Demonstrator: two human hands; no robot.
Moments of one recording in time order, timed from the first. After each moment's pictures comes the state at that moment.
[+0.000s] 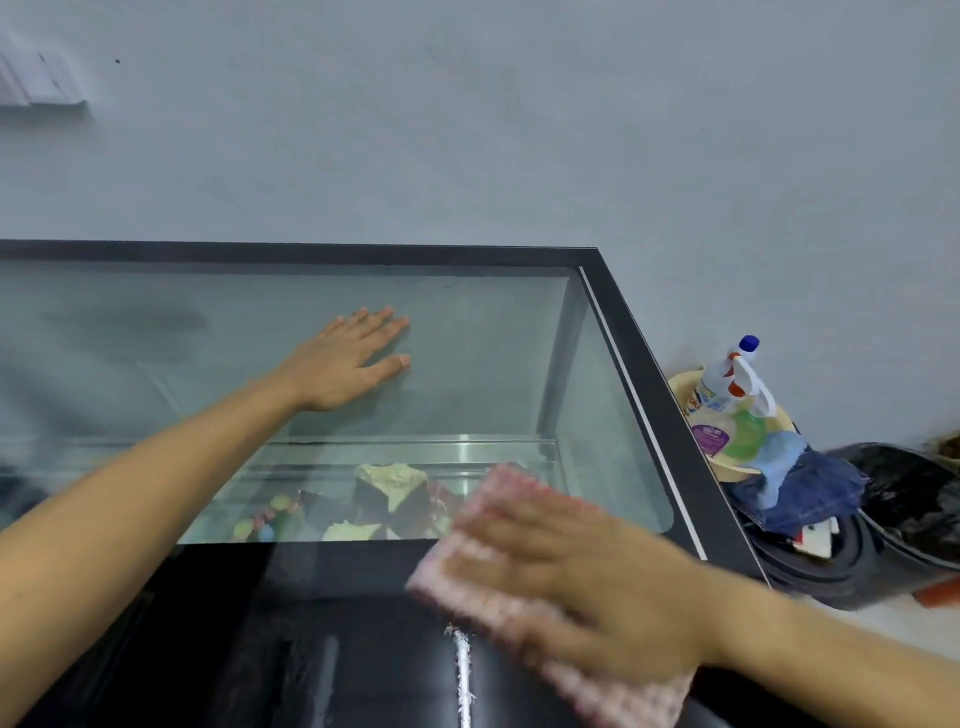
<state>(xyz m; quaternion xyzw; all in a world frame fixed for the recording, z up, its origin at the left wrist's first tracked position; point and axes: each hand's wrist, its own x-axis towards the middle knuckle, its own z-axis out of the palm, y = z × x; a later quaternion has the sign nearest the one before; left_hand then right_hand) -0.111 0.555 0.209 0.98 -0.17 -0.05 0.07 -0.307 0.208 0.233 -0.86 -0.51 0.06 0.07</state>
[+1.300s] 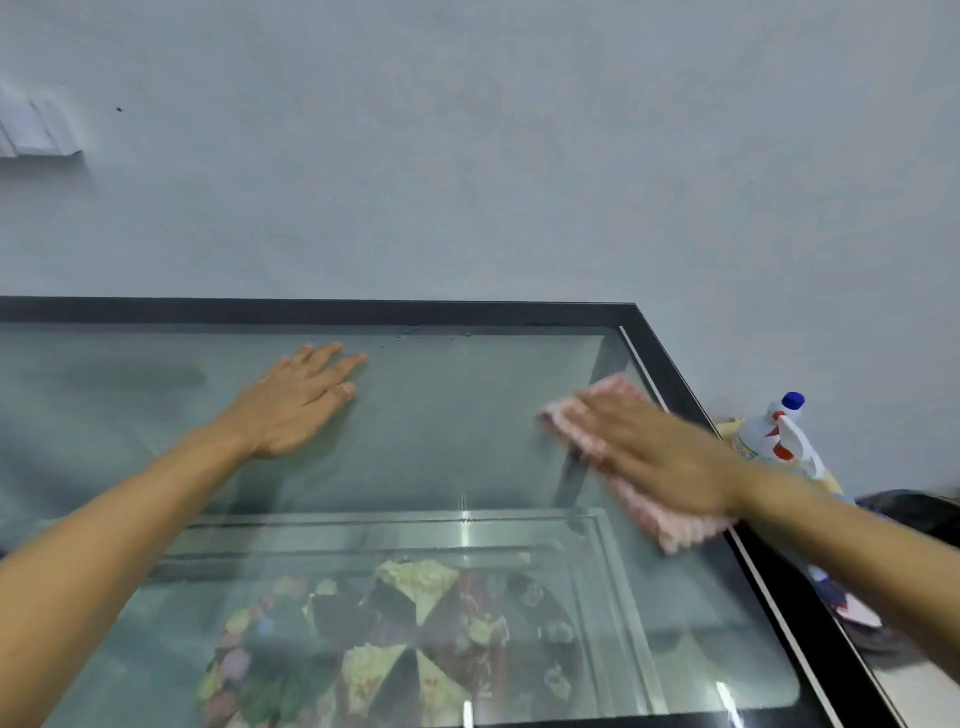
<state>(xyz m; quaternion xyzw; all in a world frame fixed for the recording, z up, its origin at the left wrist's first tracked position) -0.048 0.648 0.207 0.99 -0.10 -0.05 0.10 -0.111 0.191 0.247 -0.93 -0.35 0.07 0.04</state>
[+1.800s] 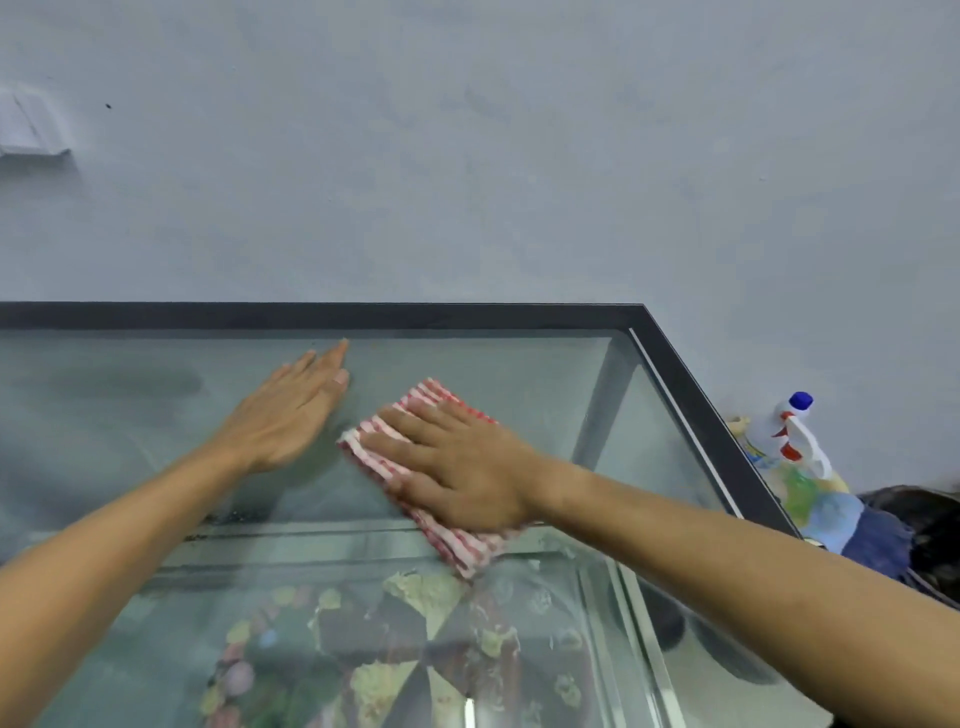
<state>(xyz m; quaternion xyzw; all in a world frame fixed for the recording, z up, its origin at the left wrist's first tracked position) -0.047 0.651 0.201 0.98 -0.08 -0.02 0.18 -0.089 0.375 0.222 -0.90 -0.44 0.03 0.02</state>
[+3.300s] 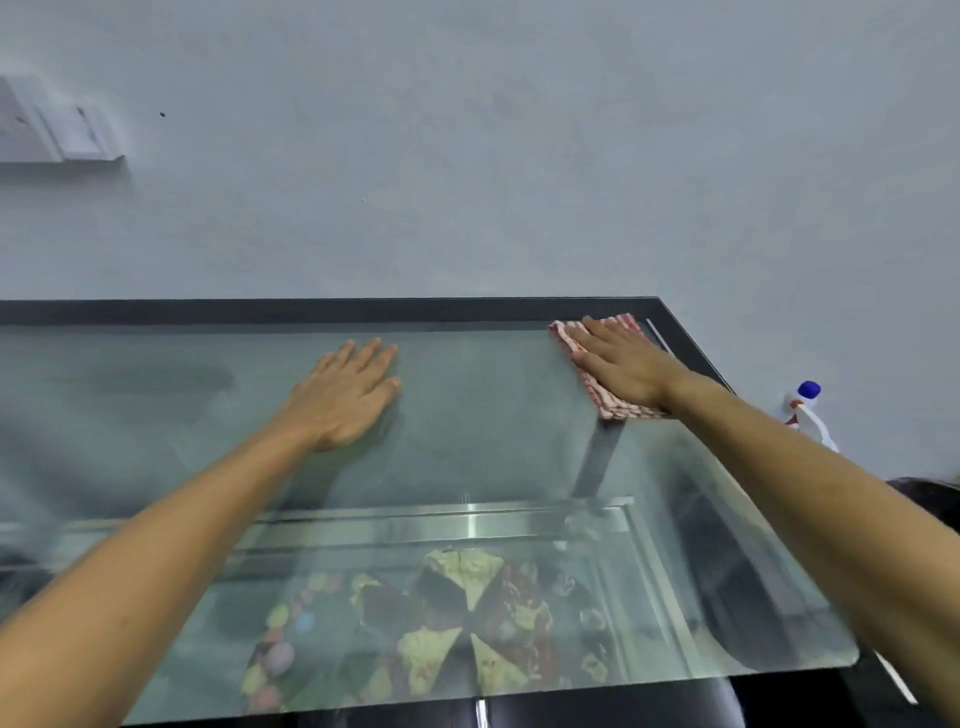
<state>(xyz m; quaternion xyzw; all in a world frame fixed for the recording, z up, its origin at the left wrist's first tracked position) -0.051 0.639 0.210 0.99 -0.09 -0.03 0.08 -0.015 0.251 0.238 -0.98 -0.18 0.03 0.03</state>
